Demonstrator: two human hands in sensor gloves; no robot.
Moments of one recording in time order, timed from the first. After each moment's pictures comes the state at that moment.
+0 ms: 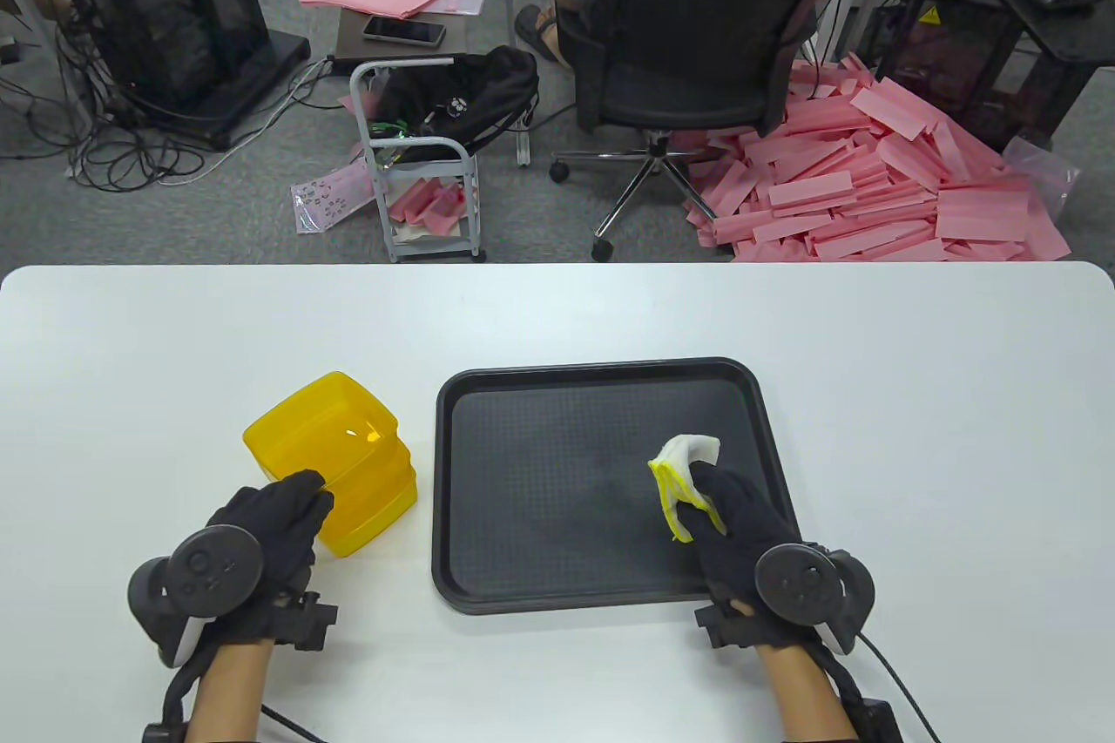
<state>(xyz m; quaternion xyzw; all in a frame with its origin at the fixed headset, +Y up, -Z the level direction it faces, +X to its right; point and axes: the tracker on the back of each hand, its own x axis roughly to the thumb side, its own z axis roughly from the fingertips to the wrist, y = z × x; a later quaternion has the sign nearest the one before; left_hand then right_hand) -0.305 -0.678 -0.255 0.22 0.01 0.26 0.94 0.187 -0.704 -0.279 0.12 -0.24 0.91 0.31</state>
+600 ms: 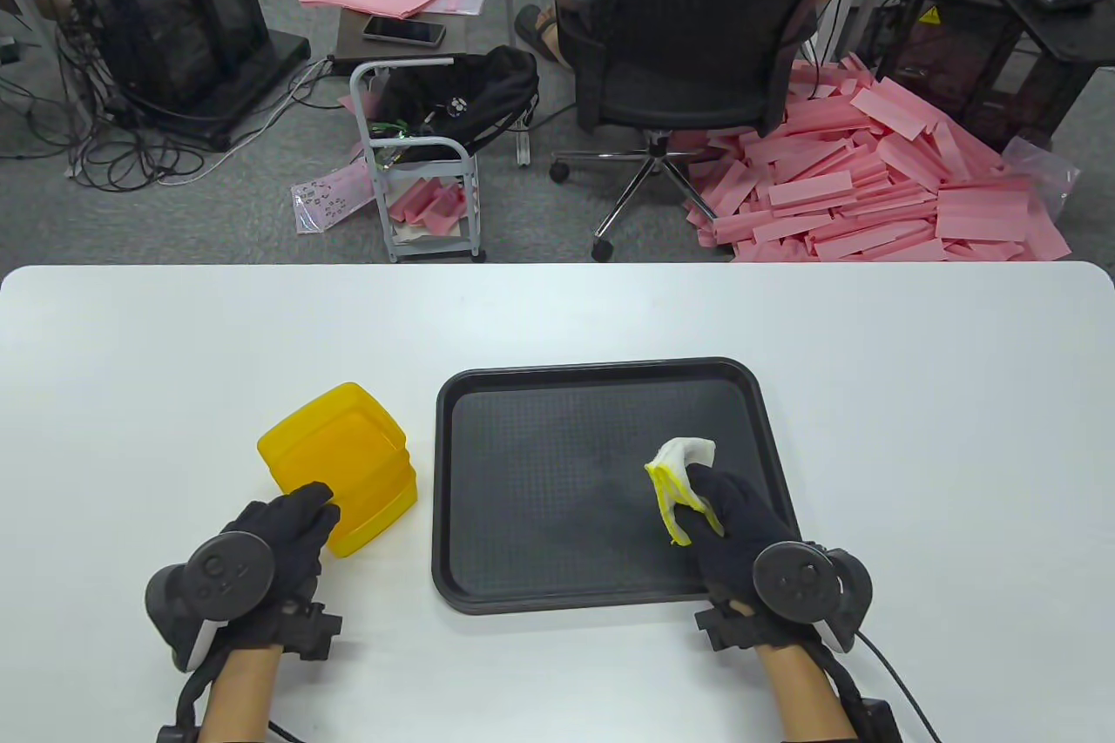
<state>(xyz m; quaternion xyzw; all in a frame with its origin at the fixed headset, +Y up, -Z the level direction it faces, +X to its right) -0.308 -0.706 -0.256 0.19 0.03 0.27 0.95 0.186 -0.706 -0.280 0.12 -0.22 0.92 0.31</state>
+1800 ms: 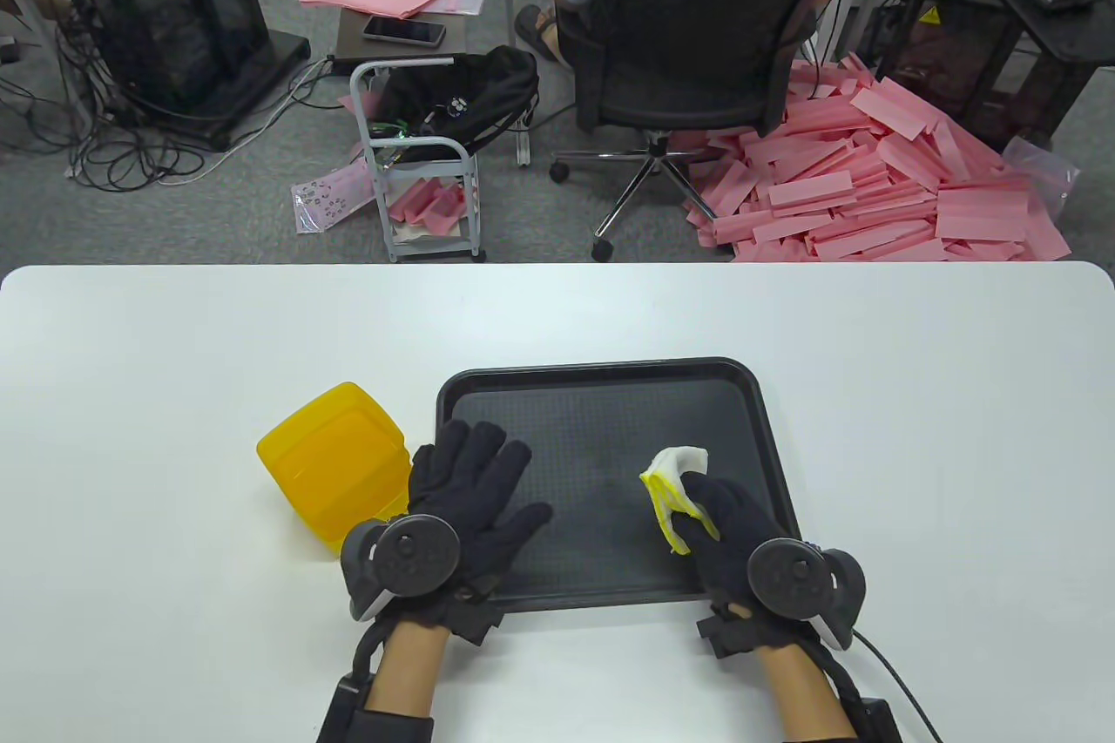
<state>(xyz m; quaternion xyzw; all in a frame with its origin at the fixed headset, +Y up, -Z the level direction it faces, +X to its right) -0.149 -0.697 -0.291 0.17 -0.18 0.31 0.92 0.185 -0.715 -0.282 0.12 -0.19 0.93 0.30</state>
